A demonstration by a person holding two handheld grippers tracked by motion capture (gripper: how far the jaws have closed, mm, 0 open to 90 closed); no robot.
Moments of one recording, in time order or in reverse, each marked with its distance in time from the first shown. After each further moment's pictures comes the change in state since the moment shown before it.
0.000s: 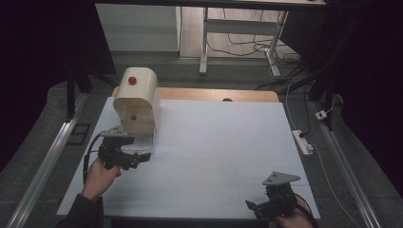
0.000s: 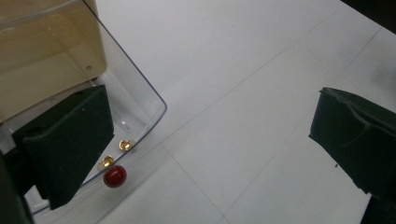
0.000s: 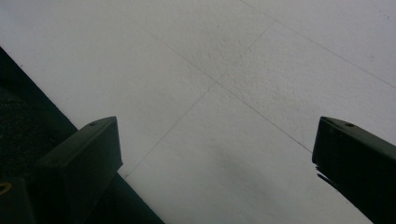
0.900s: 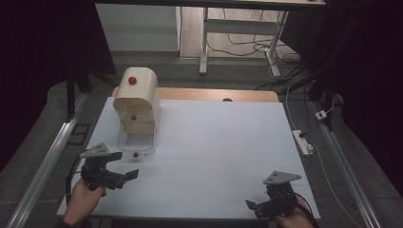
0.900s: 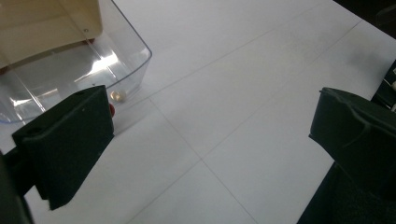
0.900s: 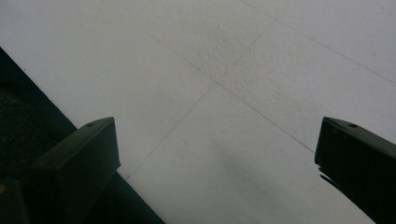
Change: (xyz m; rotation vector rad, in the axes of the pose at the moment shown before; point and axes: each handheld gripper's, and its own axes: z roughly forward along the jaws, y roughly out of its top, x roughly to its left) left arm -0.019 -0.045 -0.037 -0.025 0.003 -0.027; right arm -0.002 0.000 0.000 0.000 0.011 0.017
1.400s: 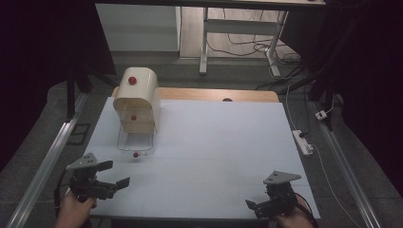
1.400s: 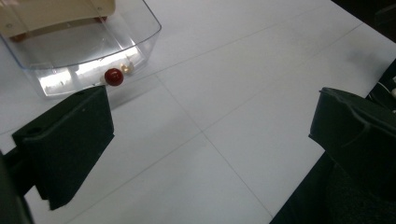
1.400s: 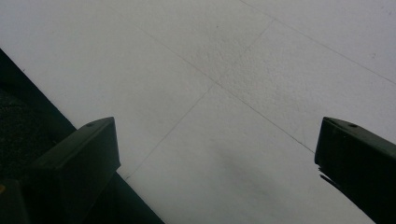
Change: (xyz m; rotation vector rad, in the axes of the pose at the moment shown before) left arm 0.000 -0.028 -0.020 -0.022 0.019 -0.052; right arm 0.000 0.000 0.000 0.001 -0.001 0.002
